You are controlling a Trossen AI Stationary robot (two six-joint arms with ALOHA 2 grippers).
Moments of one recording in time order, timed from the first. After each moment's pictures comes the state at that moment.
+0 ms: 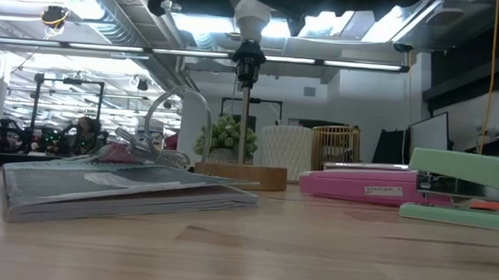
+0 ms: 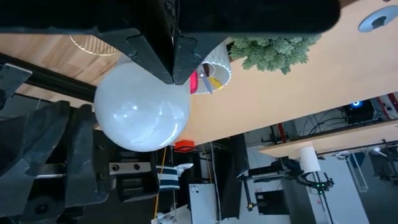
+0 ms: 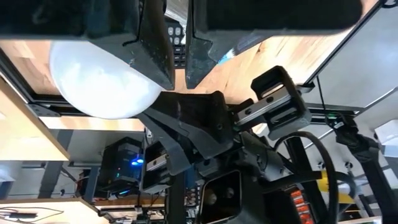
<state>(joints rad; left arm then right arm) -0.28 1.46 0.86 0.53 -1.21 -0.02 -0.20 1.46 1.07 0.21 -0.41 -0.02</state>
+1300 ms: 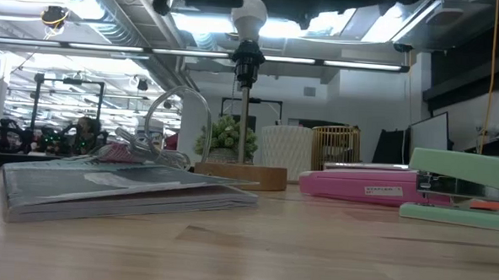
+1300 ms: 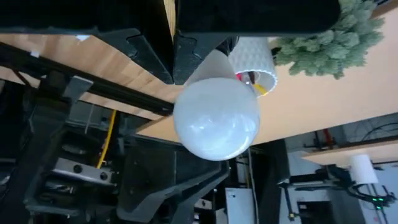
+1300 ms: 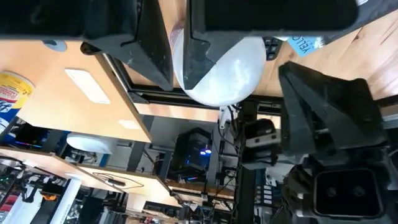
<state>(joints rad) -0.34 1.46 0.86 0.51 -1.10 -0.10 -0.20 1.44 1.07 0.24 -0.12 -0.19</state>
